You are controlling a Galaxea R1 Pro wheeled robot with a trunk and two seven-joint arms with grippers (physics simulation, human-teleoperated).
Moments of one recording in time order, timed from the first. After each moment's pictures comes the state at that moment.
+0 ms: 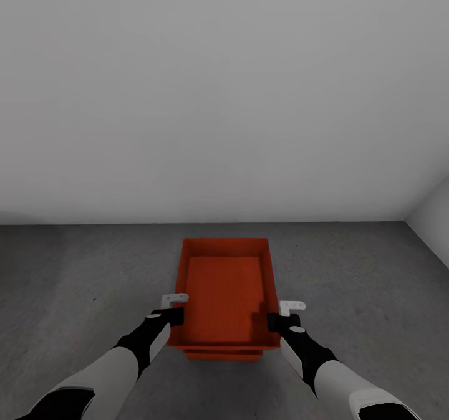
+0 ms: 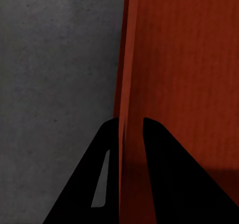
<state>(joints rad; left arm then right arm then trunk) -0.76 -0.11 0.01 -0.27 0.06 0.13 0.13 -0.71 0.09 0.09 -0.27 -0.09 -0.01 -0.16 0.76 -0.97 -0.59</state>
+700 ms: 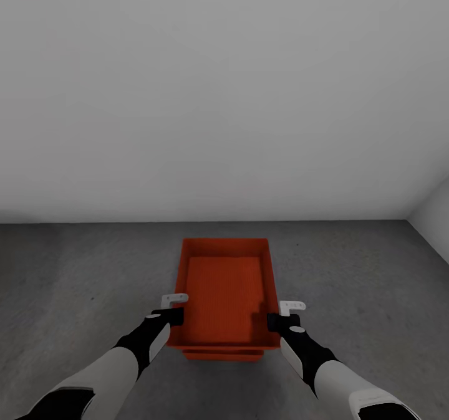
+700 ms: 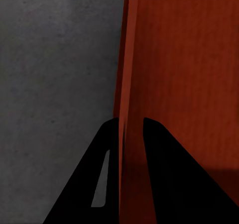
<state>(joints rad) -0.76 -0.11 0.01 -0.27 0.05 0.13 0.13 -0.71 0.09 0.09 -0.27 -0.09 0.00 -0.16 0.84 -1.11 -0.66</state>
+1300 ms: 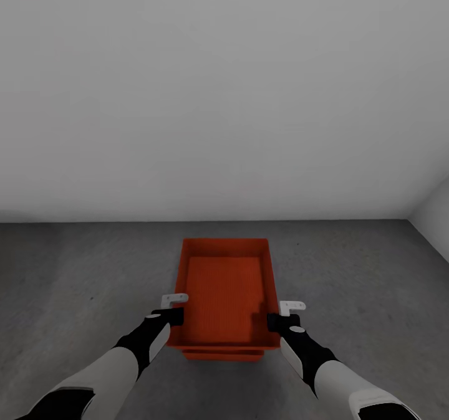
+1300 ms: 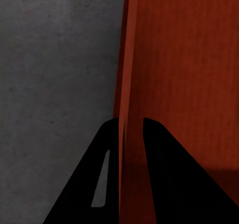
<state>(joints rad) -0.76 -0.11 0.01 -0.27 0.05 0.13 0.13 -0.71 0.09 0.10 -0.27 -0.09 0.00 -0.16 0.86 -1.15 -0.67</state>
